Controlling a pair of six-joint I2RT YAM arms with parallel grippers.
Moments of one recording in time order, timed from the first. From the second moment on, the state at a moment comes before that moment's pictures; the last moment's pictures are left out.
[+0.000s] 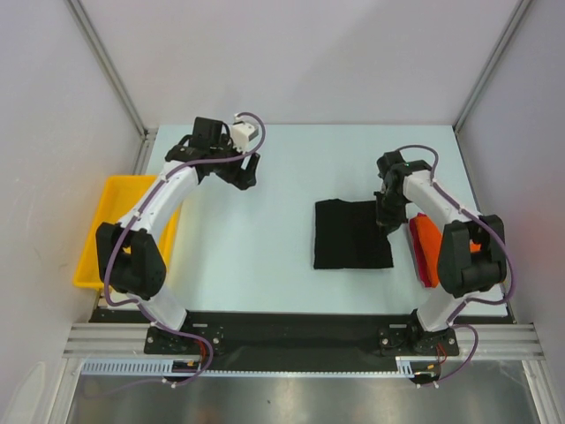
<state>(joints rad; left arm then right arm) -0.27 1.66 1.49 -0.64 0.32 0.29 0.21 1.69 1.29 -1.02 -0.01 0.27</state>
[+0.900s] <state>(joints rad) -0.22 1.66 1.60 -0.64 0.35 0.29 0.14 1.15 1.09 -1.21 0.27 -0.09</state>
